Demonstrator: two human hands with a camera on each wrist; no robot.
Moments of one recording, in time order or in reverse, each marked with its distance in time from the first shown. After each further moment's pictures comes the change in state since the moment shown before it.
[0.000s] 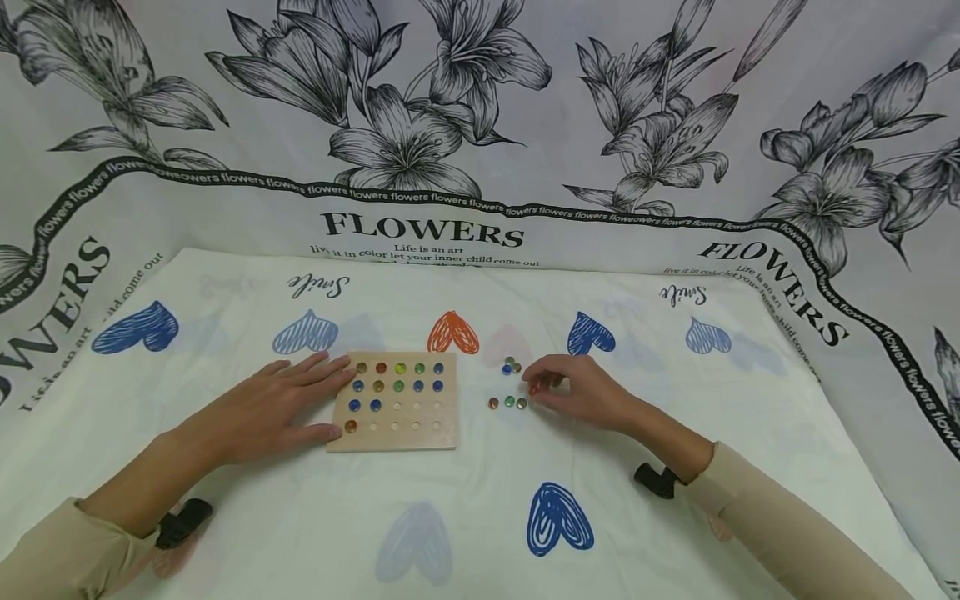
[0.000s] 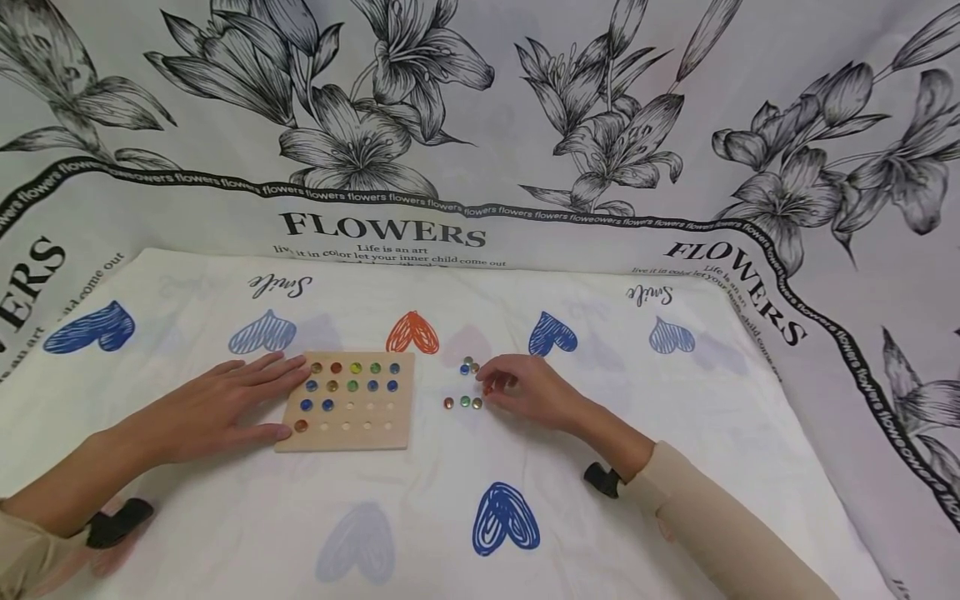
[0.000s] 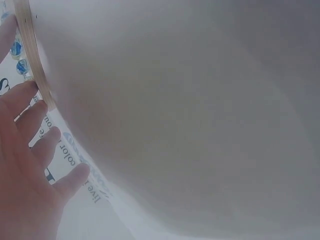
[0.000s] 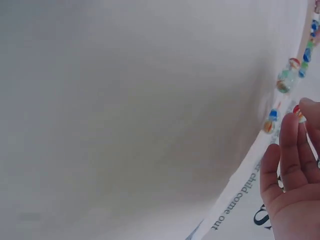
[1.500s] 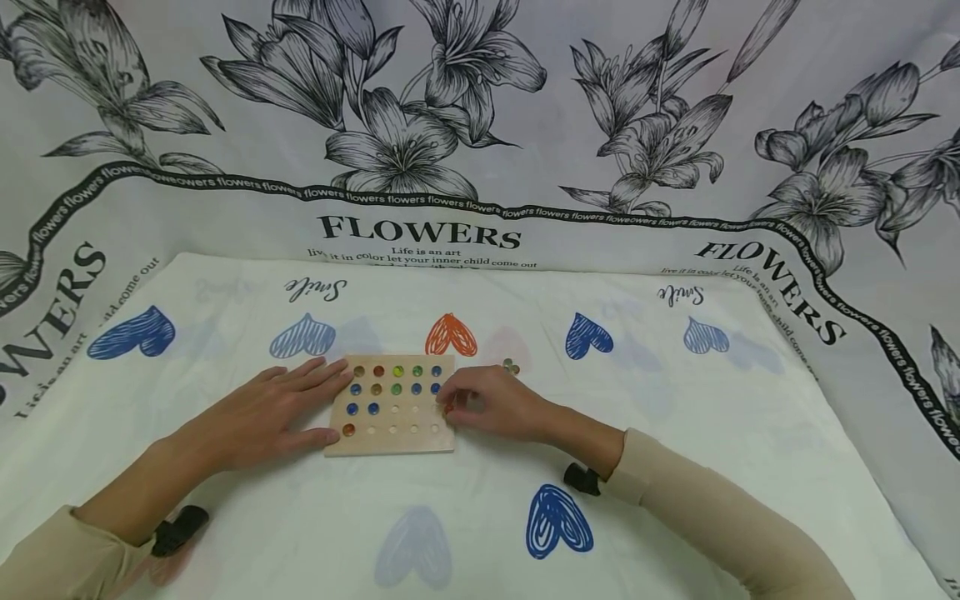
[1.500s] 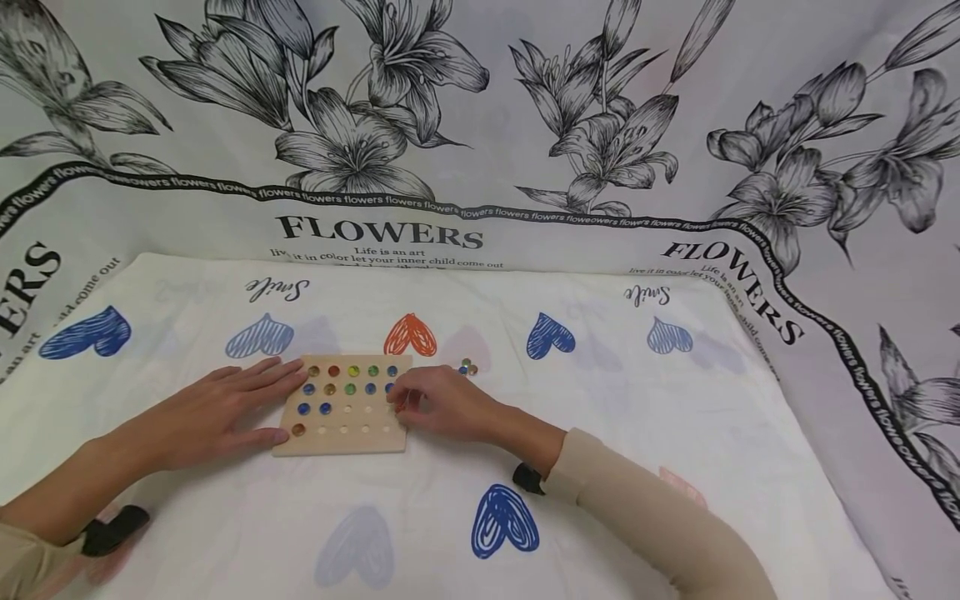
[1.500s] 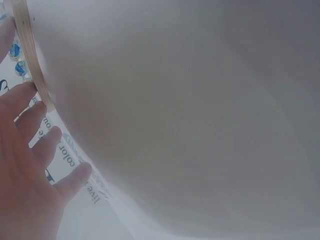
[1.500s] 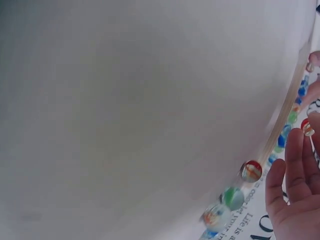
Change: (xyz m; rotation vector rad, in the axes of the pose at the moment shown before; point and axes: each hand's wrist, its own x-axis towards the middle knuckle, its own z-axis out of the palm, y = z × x) left_hand 0.000 -0.002 0.004 -0.024 -0.009 -0.012; right_hand 0.055 -0.059 0.058 0.006 -0.080 -0.181
